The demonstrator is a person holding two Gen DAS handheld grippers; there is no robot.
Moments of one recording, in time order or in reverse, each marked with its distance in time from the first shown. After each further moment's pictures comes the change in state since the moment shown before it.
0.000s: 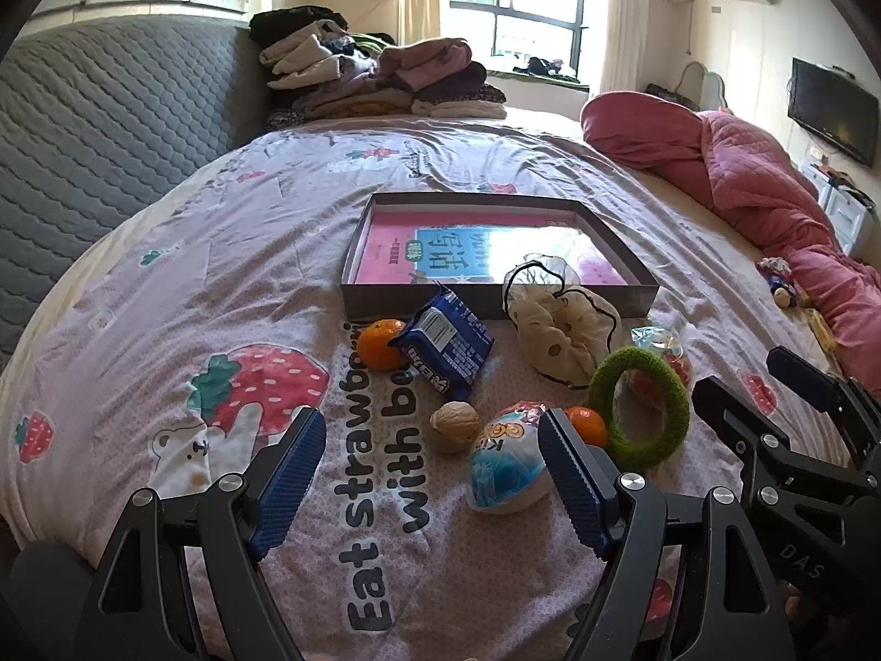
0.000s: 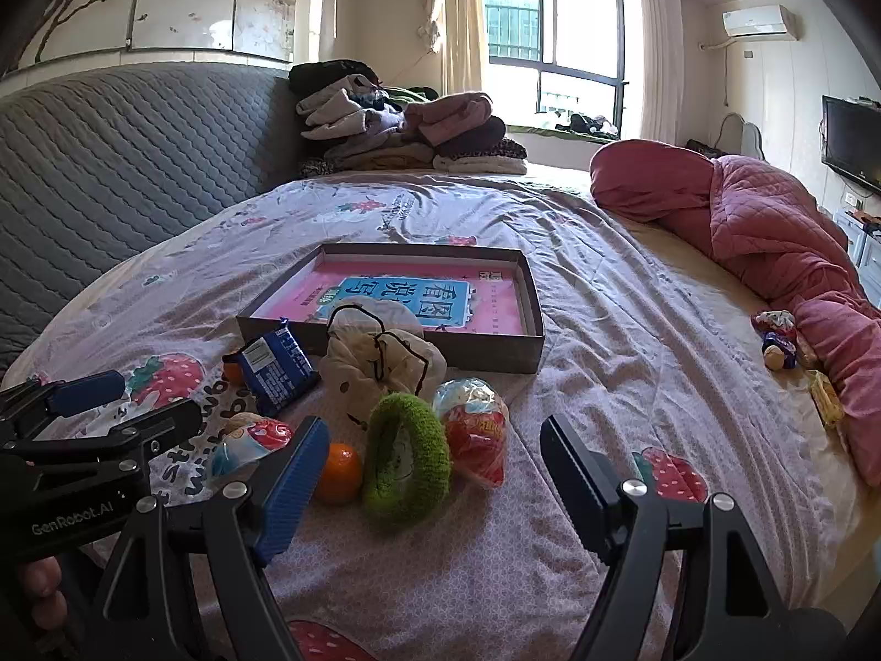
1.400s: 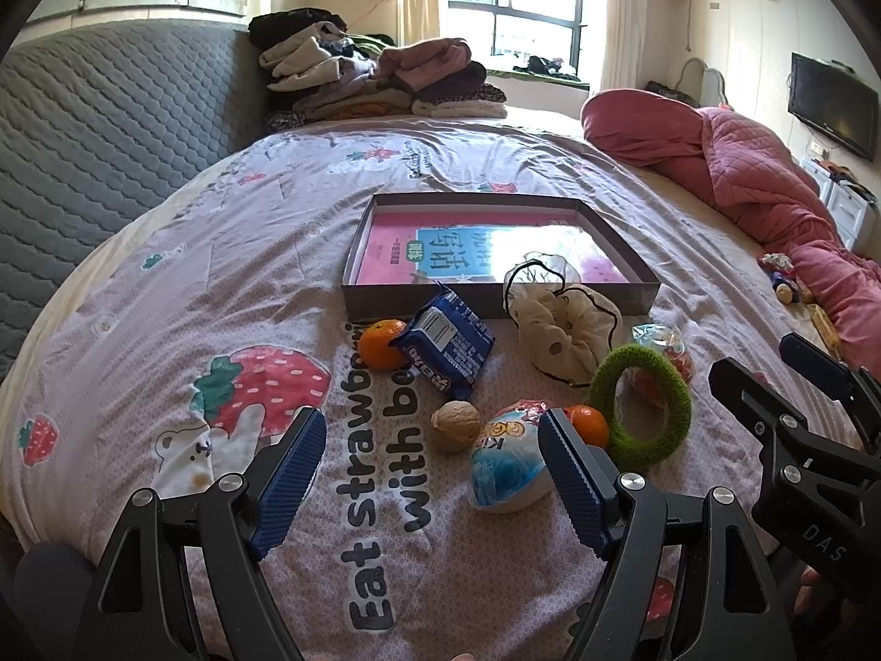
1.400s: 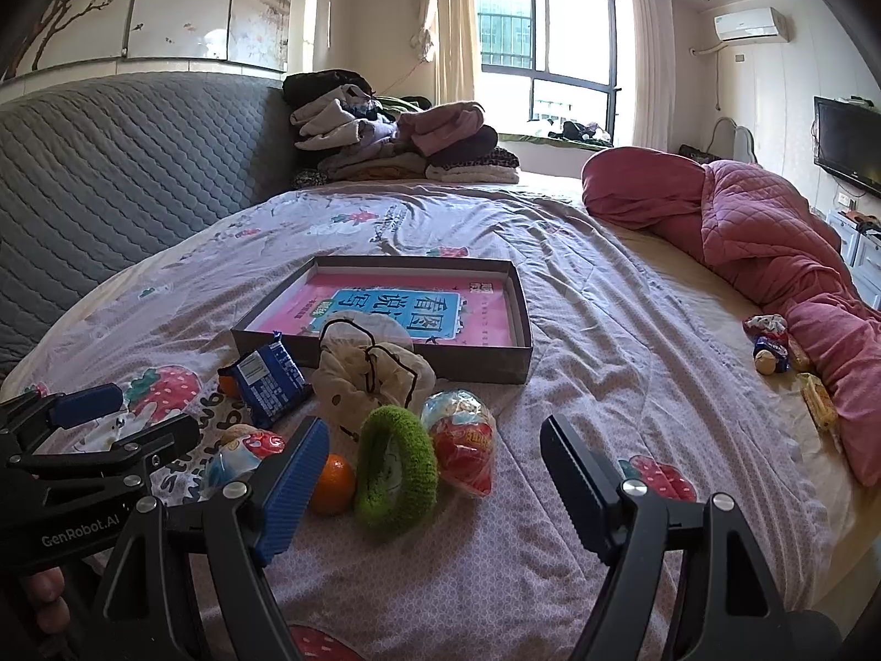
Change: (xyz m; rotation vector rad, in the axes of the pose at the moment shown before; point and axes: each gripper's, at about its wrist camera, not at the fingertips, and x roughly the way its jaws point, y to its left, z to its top) left arm 0.000 -0.002 -0.001 0.012 -0.001 0.012; right arm -0.006 -0.005 0.005 0.012 -0.019 -0.011
